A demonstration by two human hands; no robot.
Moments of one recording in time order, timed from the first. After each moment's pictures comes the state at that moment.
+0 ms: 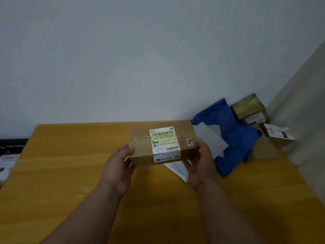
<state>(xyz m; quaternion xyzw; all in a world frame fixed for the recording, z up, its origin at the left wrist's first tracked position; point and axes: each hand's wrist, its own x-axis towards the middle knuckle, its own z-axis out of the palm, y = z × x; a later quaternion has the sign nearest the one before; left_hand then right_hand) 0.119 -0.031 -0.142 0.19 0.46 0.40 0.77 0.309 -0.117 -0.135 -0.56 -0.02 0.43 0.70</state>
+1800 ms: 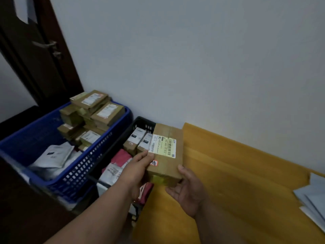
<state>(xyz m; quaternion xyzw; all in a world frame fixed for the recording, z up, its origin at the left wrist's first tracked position) -0.339 -0.047 -0.117 0.23 0.56 0.47 0.64 -0.165 -0.060 -0.145 -0.49 -0.19 0.75 0.41</state>
